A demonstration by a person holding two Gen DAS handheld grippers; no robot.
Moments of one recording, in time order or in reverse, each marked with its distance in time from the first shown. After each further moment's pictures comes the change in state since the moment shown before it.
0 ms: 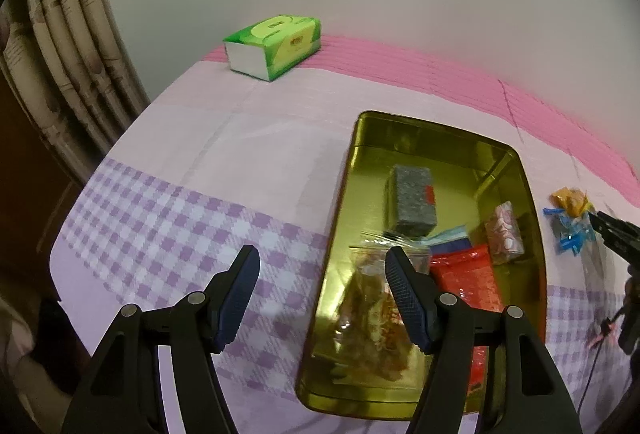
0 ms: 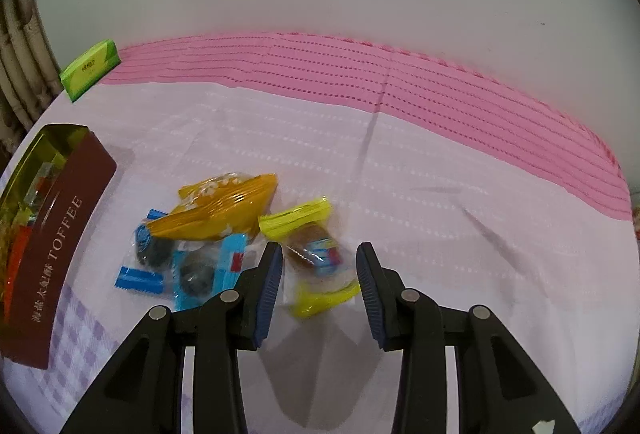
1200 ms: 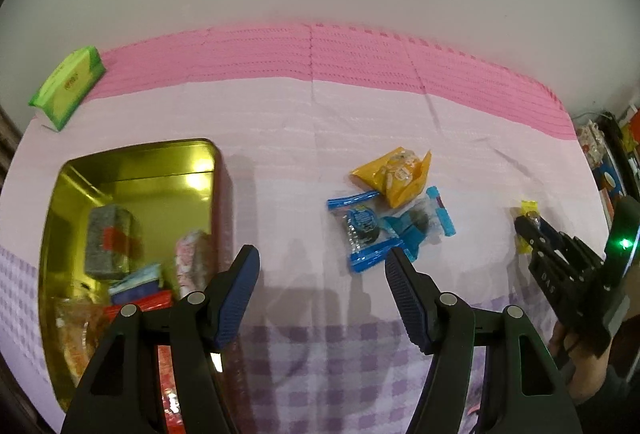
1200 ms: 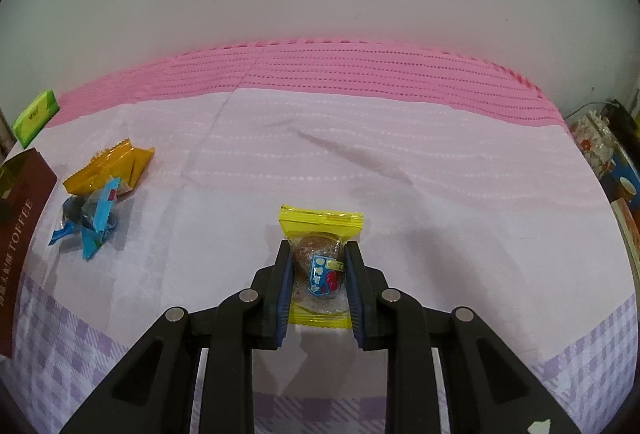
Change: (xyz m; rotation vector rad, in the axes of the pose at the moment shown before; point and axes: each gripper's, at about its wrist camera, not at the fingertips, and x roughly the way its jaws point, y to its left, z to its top) left arm 0.028 -0.228 0.021 0.243 0.141 -0.273; right arm -0.036 -0.051 -0.069 0.227 -0.090 -0.192
